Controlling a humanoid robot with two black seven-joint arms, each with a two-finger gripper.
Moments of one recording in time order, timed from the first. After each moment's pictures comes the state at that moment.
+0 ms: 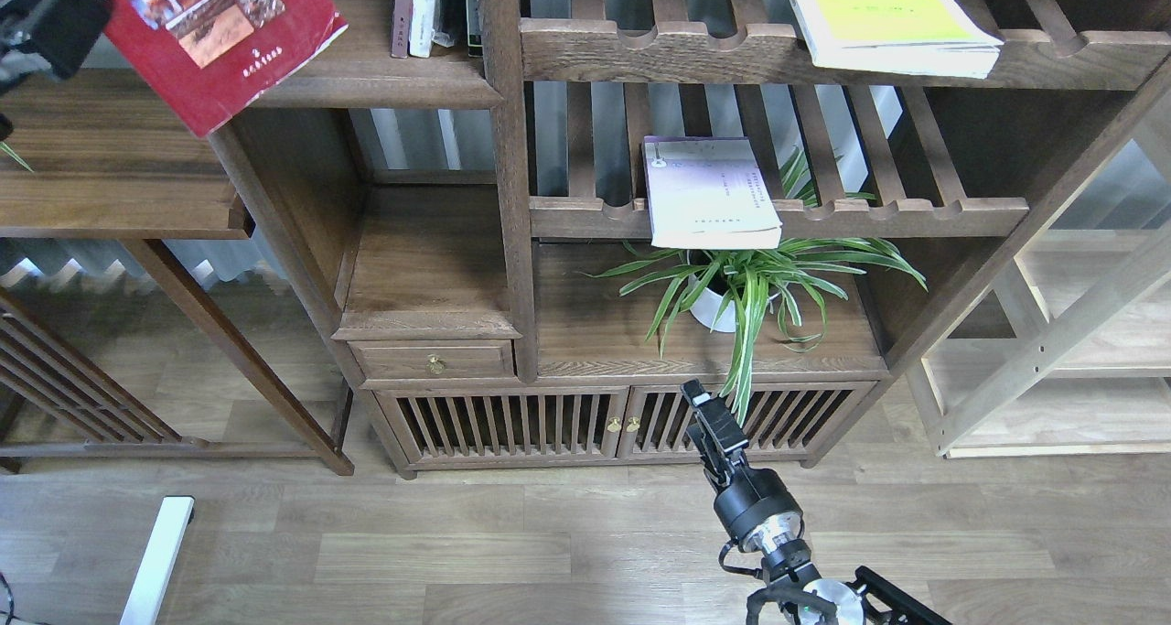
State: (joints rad) left arm -0.44 0.47 -1.72 -1.49 0.37 -0.49 0.49; right arm 0.07 0.02 0.90 0.78 0.17 0.58 0.21
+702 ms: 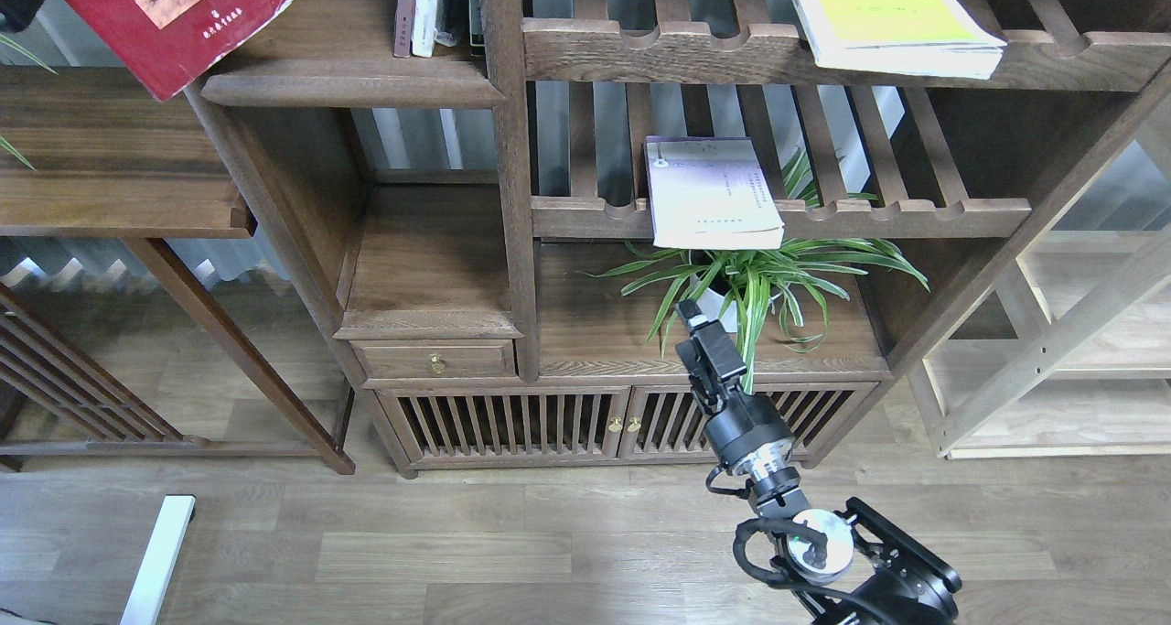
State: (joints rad) left arm -0.51 0.50 -1.73 -1.39 0.38 -0.49 0.49; right arm 0.17 0.02 0.97 0.88 0.17 0.58 0.20
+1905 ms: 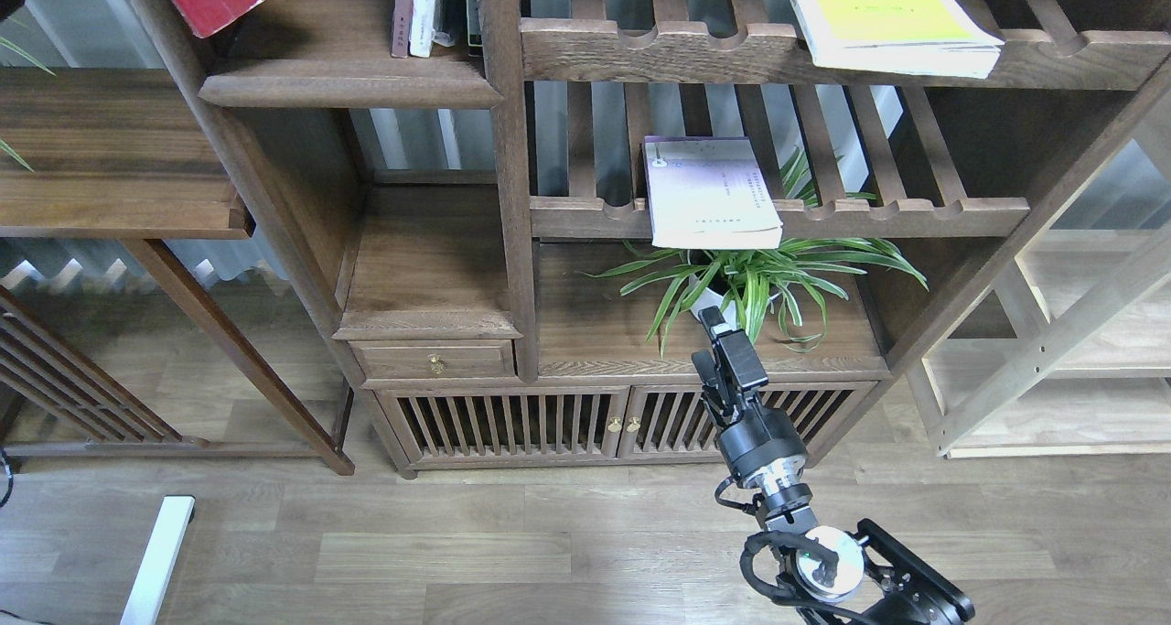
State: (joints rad) left arm -0.80 0.49 -1.51 -1.19 0.44 -0.43 0.49; right arm 0.09 0.02 1.00 0.93 0.20 0.58 0.20
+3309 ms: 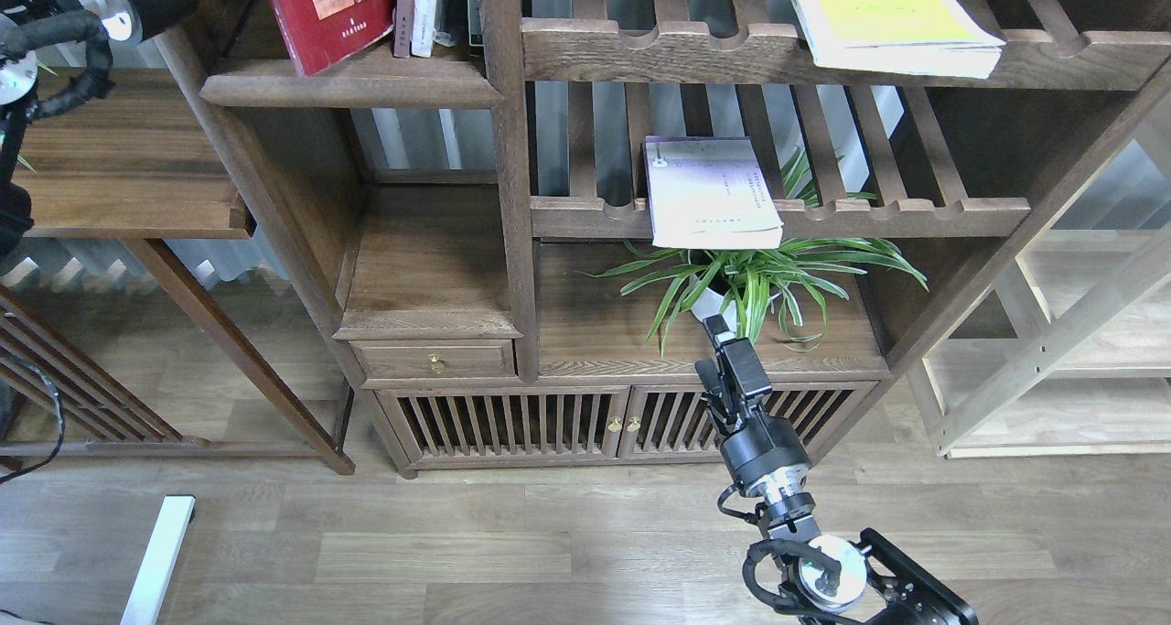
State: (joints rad) left arm -1.03 0.40 -1.16 -0.90 0.44 -0.28 0.49; right arm 0.08 0.02 1.01 0.93 0.20 0.58 0.21
